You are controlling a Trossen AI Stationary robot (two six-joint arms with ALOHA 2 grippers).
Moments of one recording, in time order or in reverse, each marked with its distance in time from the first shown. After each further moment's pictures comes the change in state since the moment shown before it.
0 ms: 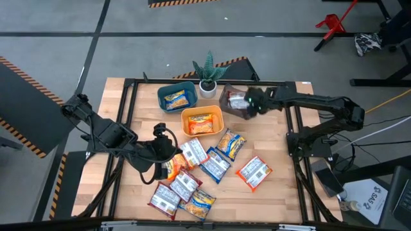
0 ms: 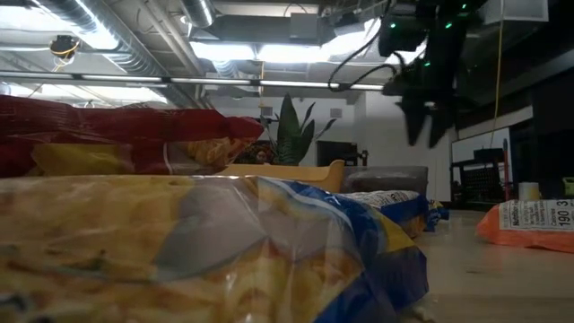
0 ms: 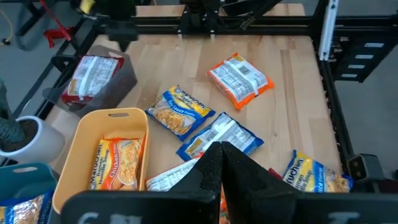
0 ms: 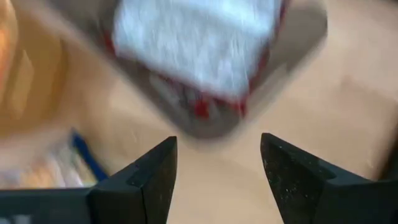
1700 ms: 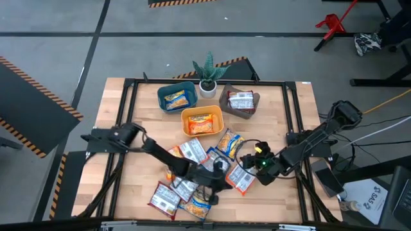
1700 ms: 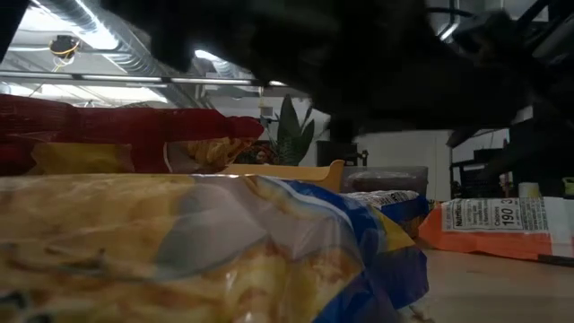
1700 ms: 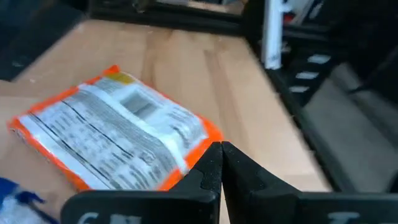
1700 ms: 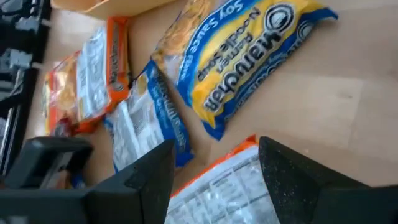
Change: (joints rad) left arm 0.190 0.818 -0.202 1.404 0.419 0.162; right arm 0.999 0.063 -0.353 0.623 0.433 1.213
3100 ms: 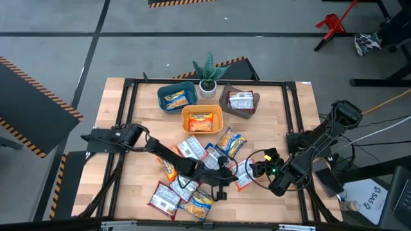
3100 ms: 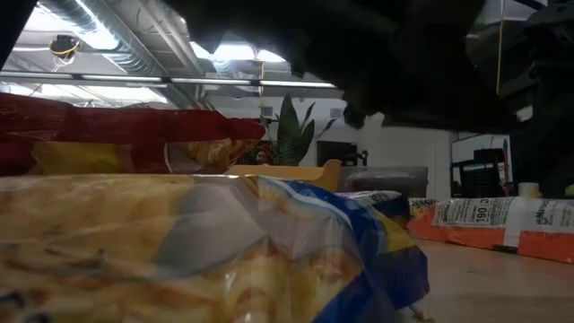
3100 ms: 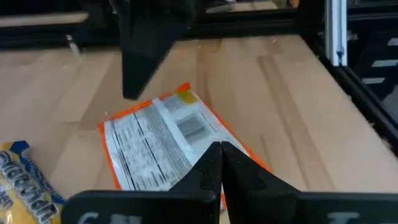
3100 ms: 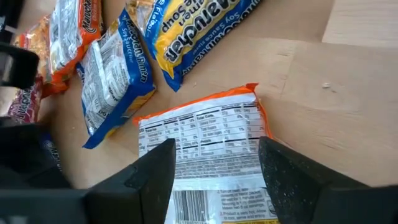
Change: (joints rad) left arm 0.021 0.038 0.127 -0.134 -0.166 0.163; right arm 0.187 -0.004 0.001 -0.187 0.020 0.165
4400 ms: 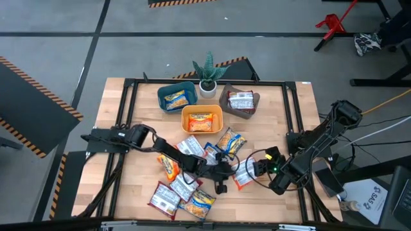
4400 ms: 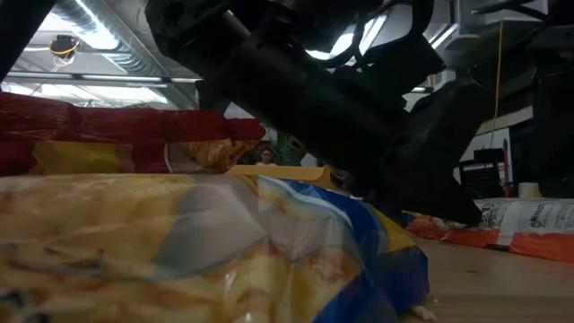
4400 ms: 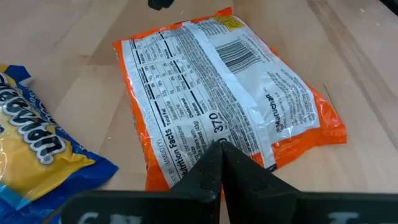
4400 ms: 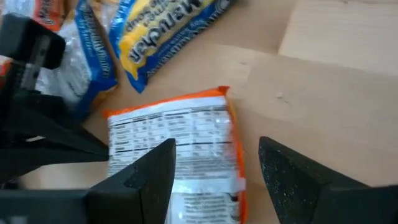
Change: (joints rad) left arm 0.057 0.101 -0.038 -0.055 0.022 -0.126; right arm 0.000 -0.002 0.000 -0.114 -0.056 -0.002
